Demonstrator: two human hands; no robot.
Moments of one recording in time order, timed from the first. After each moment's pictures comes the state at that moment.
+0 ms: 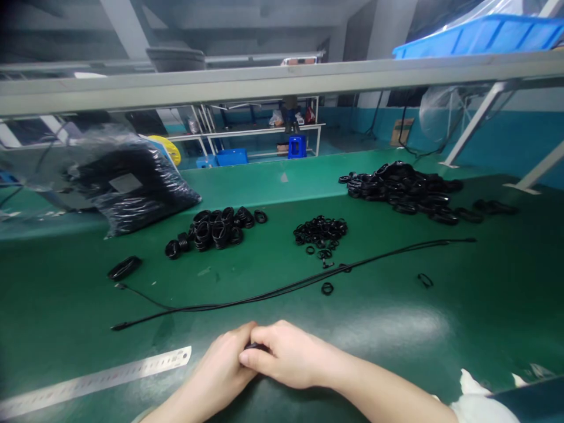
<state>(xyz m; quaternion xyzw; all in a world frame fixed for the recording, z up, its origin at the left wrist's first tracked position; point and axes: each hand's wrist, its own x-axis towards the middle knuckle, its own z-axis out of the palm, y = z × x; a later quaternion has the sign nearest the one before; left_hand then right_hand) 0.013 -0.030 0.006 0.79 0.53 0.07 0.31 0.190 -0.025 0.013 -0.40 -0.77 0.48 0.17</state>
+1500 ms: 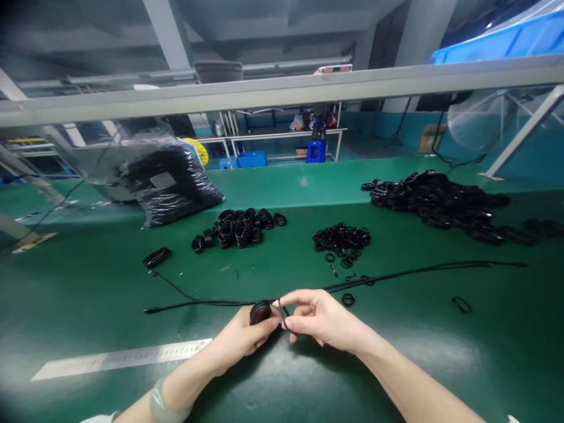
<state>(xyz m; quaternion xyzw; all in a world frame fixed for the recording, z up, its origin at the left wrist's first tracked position) 0.010 -0.005 0.007 0.55 0.48 0.25 0.63 0.216 0.006 0.011 -0.39 -0.58 0.67 0.25</state>
